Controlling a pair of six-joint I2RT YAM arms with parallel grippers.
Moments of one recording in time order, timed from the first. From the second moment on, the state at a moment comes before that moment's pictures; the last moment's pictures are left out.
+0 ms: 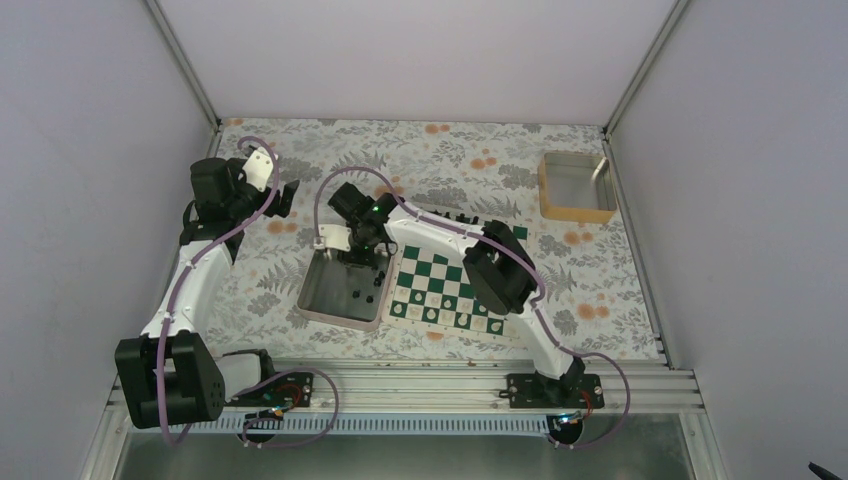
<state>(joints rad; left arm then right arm) 0.12 1.18 0.85 -0.11 0.37 0.39 0.96 2.28 1.91 -0.78 -0.21 -0.62</state>
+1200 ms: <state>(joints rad) 0.12 1.18 0.85 -0.11 0.37 0.40 0.96 2.33 1.91 -0.74 -0.18 -0.62</state>
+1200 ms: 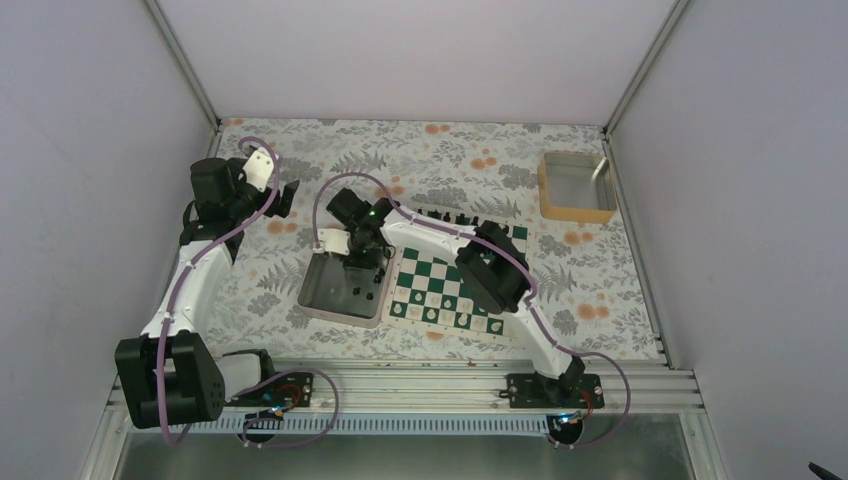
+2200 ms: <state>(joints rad) 0.12 1.19 0.85 -0.11 0.37 0.40 0.48 1.70 1.22 -0.63 -0.18 -0.55</state>
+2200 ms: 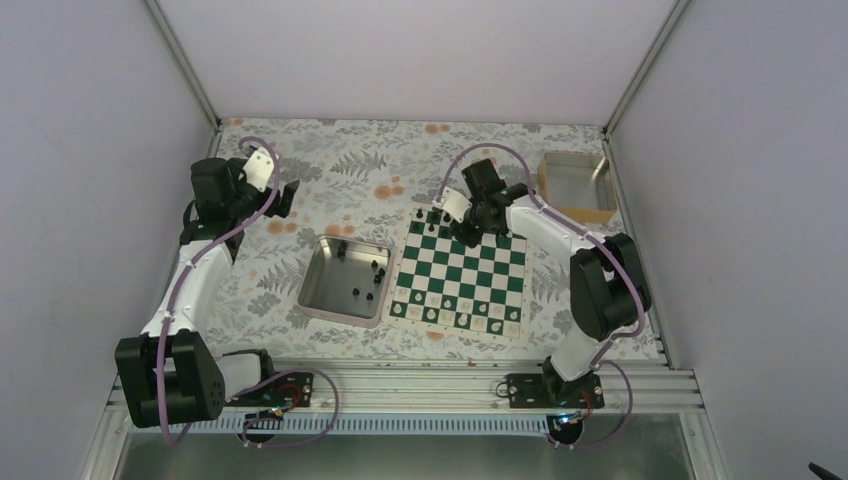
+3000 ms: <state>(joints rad) 0.12 1.19 0.85 -0.11 0.37 0.40 0.39 1.82 1.19 -0.53 -0.21 -0.58</state>
